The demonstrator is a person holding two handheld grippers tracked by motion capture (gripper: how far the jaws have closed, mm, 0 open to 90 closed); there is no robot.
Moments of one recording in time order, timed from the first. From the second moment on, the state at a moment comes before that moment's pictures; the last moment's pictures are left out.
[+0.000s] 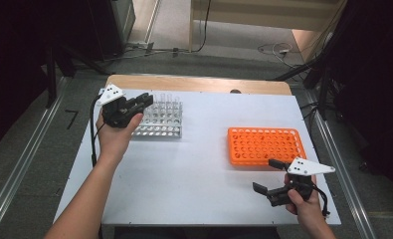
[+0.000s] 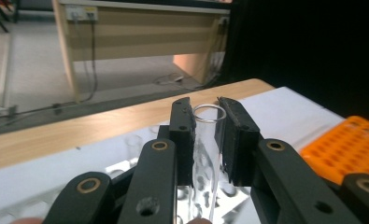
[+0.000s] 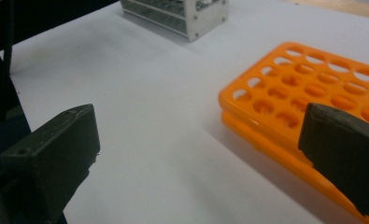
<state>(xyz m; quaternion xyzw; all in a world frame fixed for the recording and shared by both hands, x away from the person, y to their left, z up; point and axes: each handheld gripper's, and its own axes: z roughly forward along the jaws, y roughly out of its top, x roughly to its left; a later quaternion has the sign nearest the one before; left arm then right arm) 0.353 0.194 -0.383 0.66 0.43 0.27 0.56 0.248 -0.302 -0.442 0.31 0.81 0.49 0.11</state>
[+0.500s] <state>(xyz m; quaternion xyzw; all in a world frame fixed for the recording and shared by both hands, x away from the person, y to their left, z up) 0.425 0.201 -0.402 0.63 0.49 0.31 0.52 0.248 -0.326 -0.447 0.33 0.80 0.49 0.12</state>
